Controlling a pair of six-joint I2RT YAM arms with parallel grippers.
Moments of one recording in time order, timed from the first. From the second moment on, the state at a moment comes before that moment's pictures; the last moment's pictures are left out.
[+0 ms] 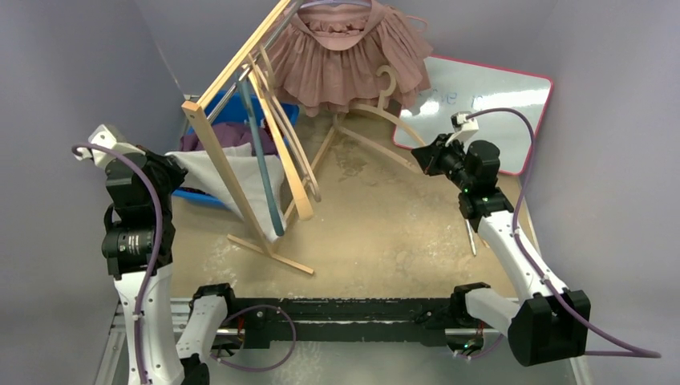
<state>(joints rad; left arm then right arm) 0.14 0.78 1.26 -0.76 -0.22 -0.61 0.15 1.07 0.80 0.07 -0.31 0.32</state>
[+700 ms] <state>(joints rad) 0.14 0.93 1.38 -0.57 -0.19 -0.63 0.15 1.03 0.80 0.03 -0.36 0.30</state>
